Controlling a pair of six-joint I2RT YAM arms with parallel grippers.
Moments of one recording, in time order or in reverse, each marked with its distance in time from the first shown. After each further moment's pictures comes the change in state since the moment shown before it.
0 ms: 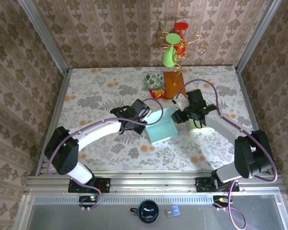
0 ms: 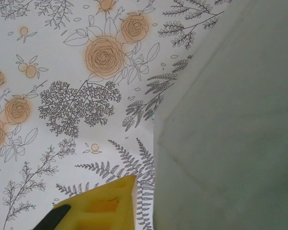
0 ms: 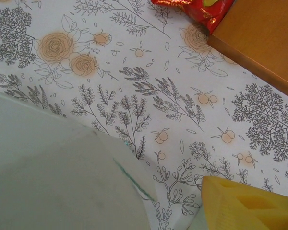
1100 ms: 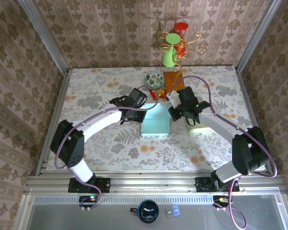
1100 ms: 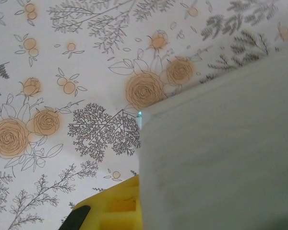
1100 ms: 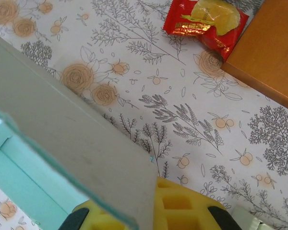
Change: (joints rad) left arm 0.107 0.112 0.158 -0.030 0.018 -0.167; right arm 0.116 0.040 0.107 -0.034 0.095 0.152
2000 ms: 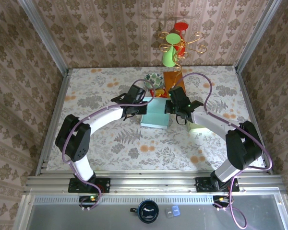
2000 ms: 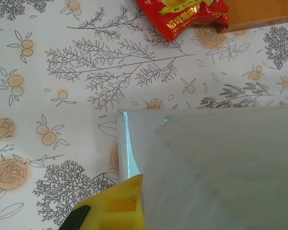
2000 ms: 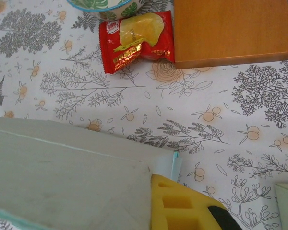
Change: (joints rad) left arm 0.064 0.079 -0.030 0.278 0.069 -0.171; right arm 0.075 0.084 0.046 0.080 0.247 0.637
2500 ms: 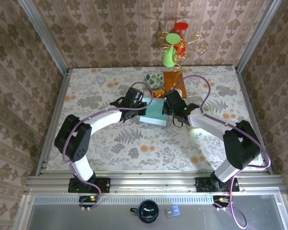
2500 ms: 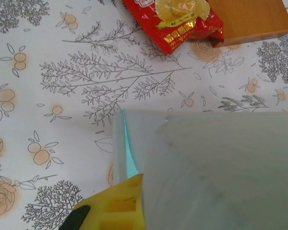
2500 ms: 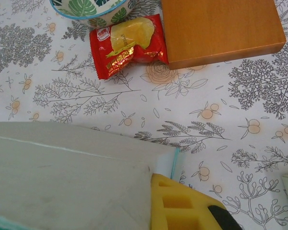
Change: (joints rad) left arm 0.013 -0.011 -0.114 0.179 0.019 0.014; right arm 0.061 0.014 -0.023 0.037 0.117 0.103
